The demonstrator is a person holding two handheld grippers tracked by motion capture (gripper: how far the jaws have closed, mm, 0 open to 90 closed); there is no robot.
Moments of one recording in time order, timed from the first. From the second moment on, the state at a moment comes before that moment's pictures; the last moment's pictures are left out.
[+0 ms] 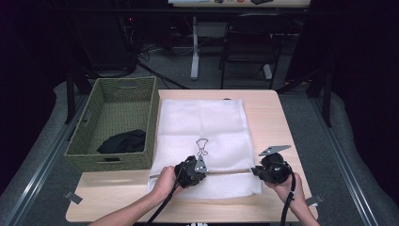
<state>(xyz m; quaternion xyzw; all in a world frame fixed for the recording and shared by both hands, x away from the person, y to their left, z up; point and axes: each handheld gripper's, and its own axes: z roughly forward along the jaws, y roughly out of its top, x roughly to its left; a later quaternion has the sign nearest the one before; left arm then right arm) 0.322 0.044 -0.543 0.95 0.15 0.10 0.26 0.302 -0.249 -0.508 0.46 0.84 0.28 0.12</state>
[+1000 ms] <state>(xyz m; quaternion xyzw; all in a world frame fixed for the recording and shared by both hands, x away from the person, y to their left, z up) 0.319 0.087 -0.543 0.95 0.18 0.10 0.24 0.302 -0.249 -0.508 0.46 0.84 0.28 0.12</state>
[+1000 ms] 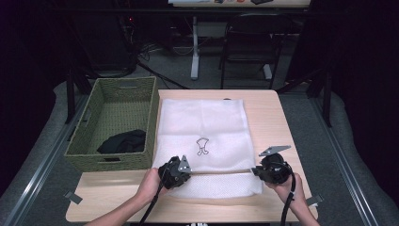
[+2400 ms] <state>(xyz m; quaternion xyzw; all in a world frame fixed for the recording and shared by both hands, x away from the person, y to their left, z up) 0.310 0.174 -0.542 0.93 0.28 0.13 0.21 0.304 -0.253 -0.512 0.47 0.83 0.26 0.13</state>
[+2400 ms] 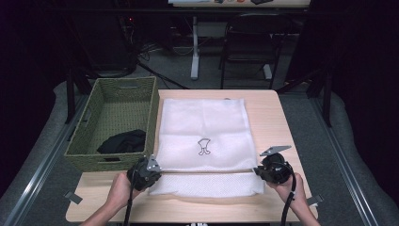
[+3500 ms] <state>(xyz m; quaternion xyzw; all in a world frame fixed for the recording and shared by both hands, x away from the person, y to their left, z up) 0.308 0.182 -0.541 0.92 0.30 0.11 0.21 0.315 -0.254 -0.528 0.45 0.85 0.25 0.12</state>
